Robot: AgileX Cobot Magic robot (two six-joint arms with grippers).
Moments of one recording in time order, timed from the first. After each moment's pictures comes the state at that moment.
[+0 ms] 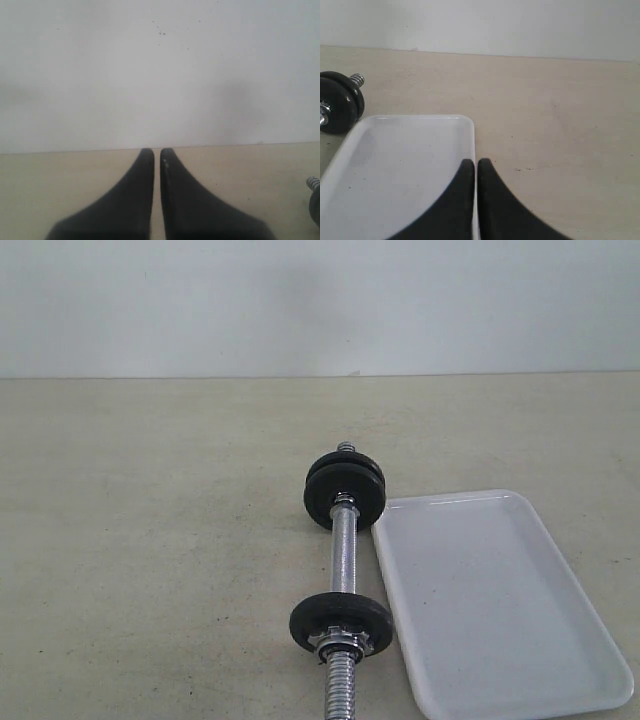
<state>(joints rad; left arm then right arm) 0.00 0.14 -0.10 -1.72 0.06 1.71 0.09 0.00 0.00 0.01 0.34 -0.03</state>
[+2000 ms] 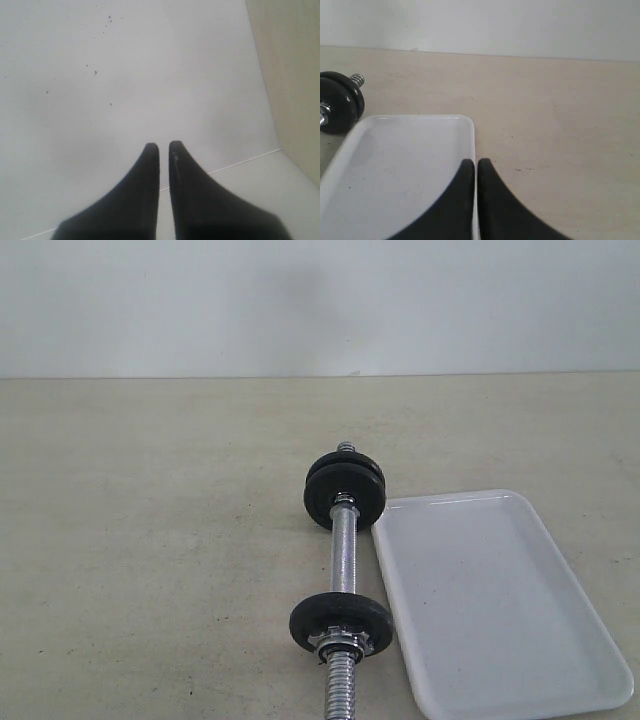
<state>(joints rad) 0.03 0.14 -0.10 0.18 0.08 1.70 0.09 0.00 0.00 0.01 0.34 -0.03</state>
